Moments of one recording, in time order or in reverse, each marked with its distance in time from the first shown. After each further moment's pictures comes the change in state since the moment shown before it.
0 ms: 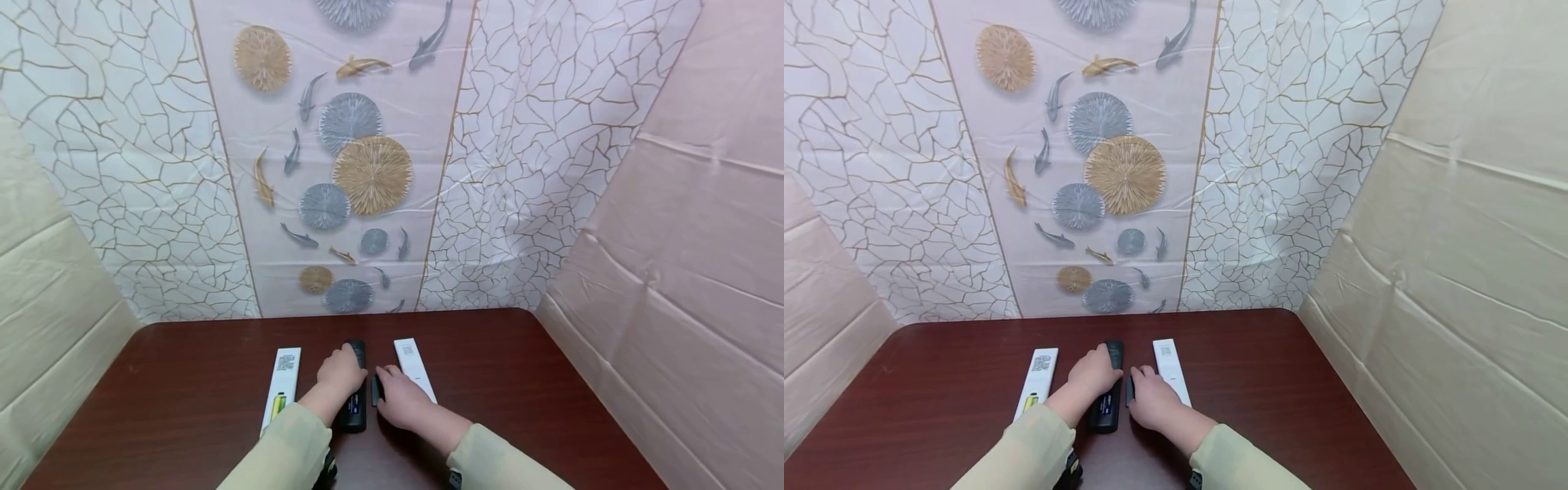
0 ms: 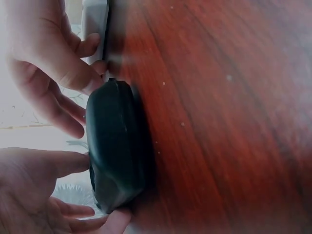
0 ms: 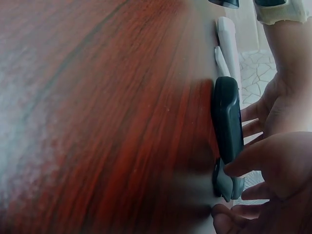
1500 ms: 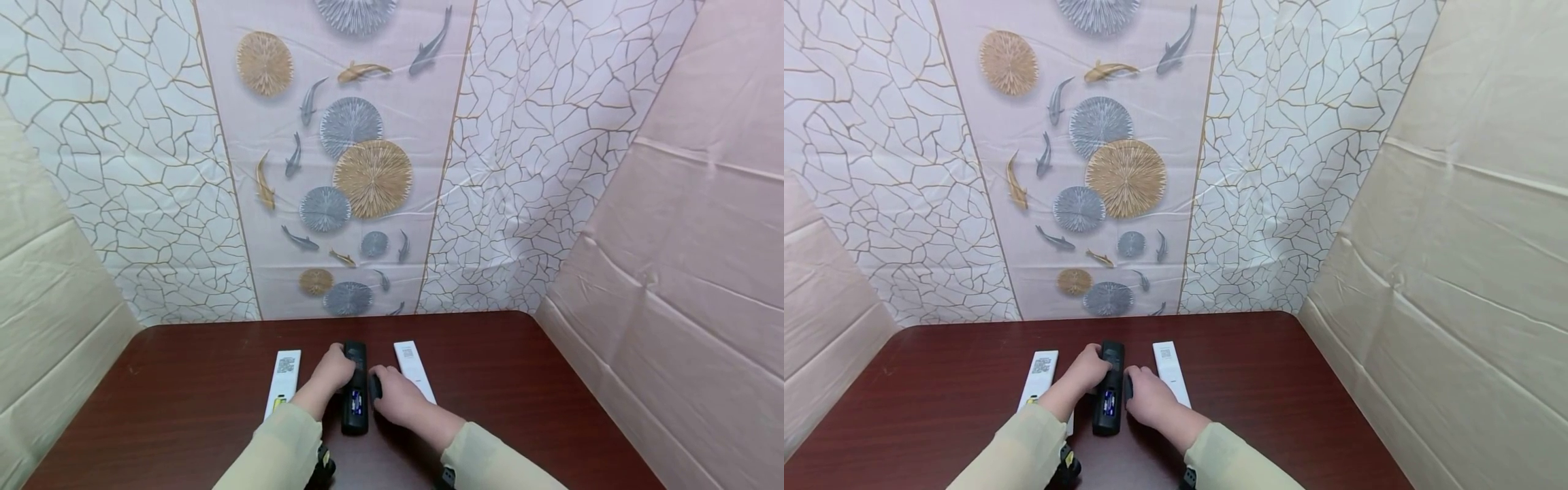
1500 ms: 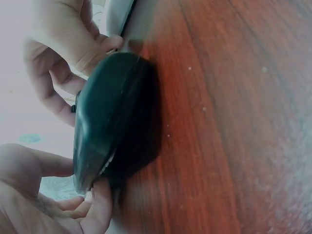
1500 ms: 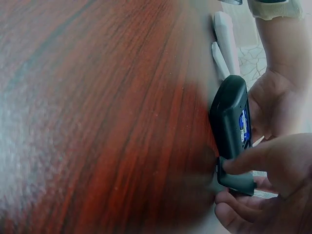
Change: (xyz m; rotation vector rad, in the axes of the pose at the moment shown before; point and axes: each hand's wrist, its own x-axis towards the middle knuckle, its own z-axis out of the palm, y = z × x) left_hand 0.013 -0.018 -0.005 -0.547 -0.098 -0.119; right_hand 0.015 0.001 0.003 0.118 0.029 0.026
